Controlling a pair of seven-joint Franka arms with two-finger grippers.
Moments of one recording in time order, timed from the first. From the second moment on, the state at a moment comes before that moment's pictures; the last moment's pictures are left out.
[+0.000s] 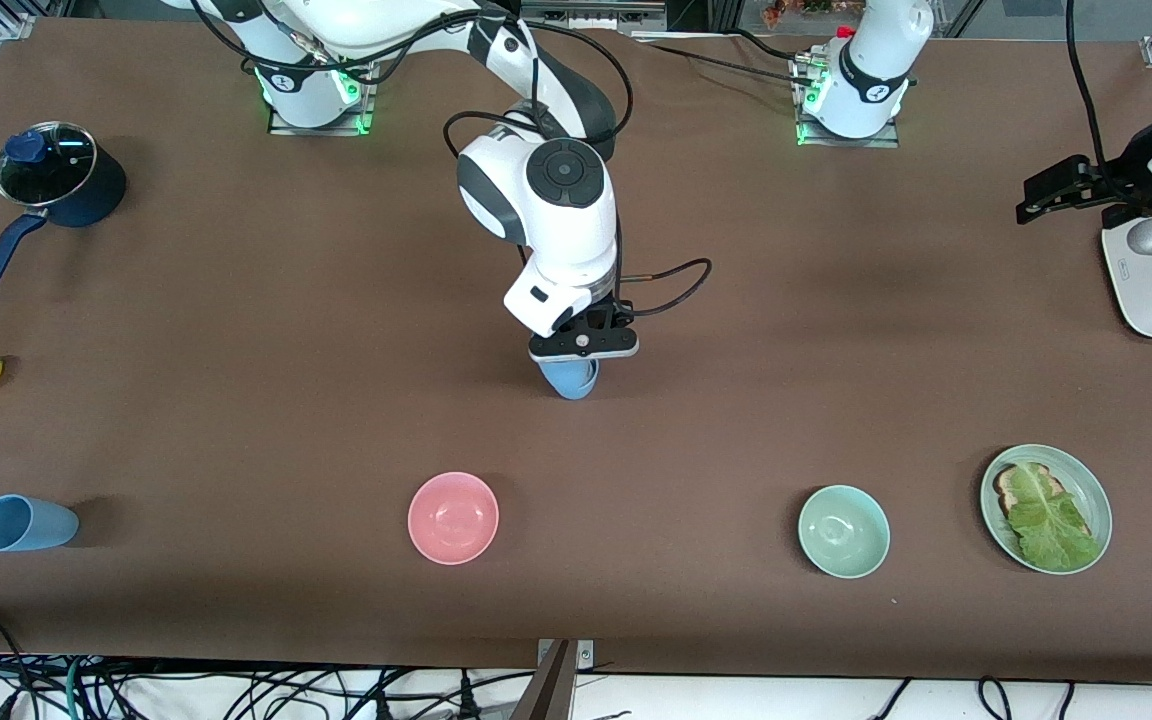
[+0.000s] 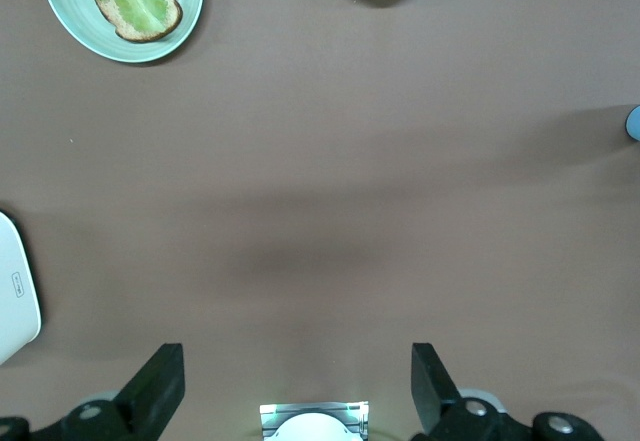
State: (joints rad) left arm 0.01 0.01 0.00 -1.56 -0.04 1.40 0.03; right arm 0.73 0.76 0.07 -1.12 -0.10 2.00 0.74
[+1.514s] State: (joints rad) left arm 0.01 0.02 -0.01 -1.56 -0.04 1.40 0.03; right arm 0.71 0.77 0.05 -1.11 -0.10 2.02 0.79
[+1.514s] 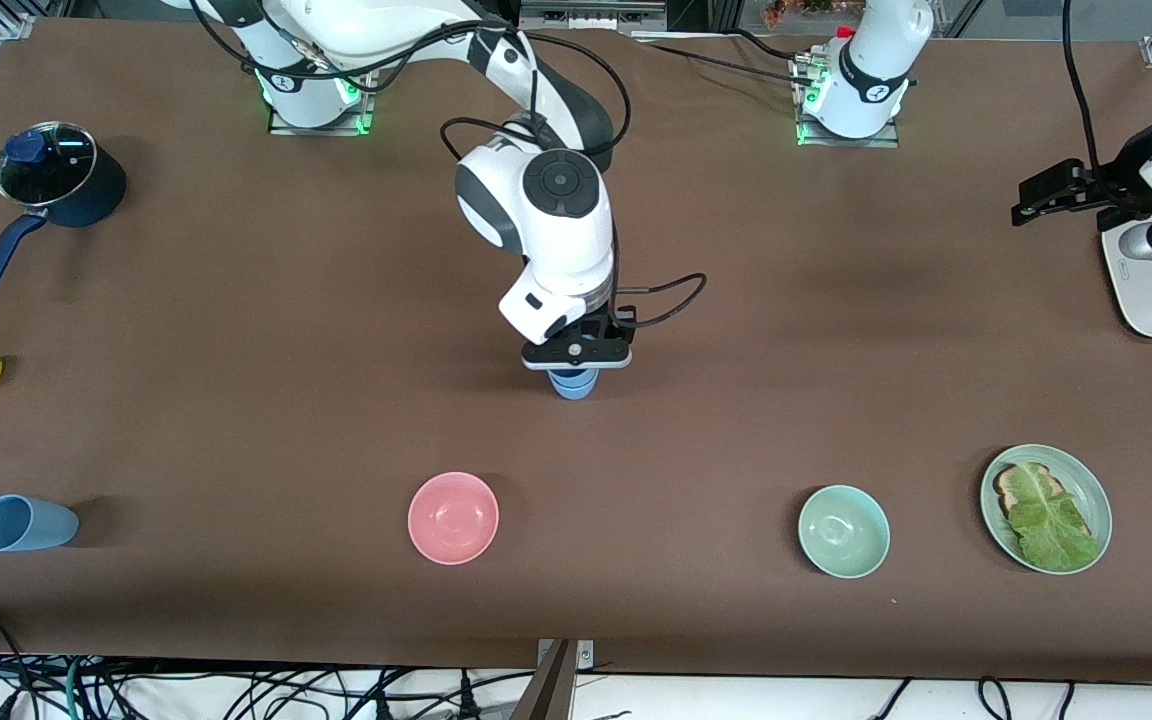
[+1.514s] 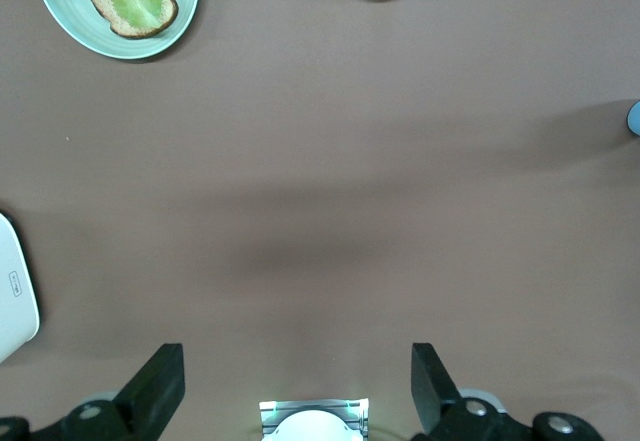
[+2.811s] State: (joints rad) left arm 0.01 0.02 -0.01 -1.56 -0.04 1.40 0.03; right arm 0.28 0.24 0.06 -1.45 -0.03 1.64 0.21
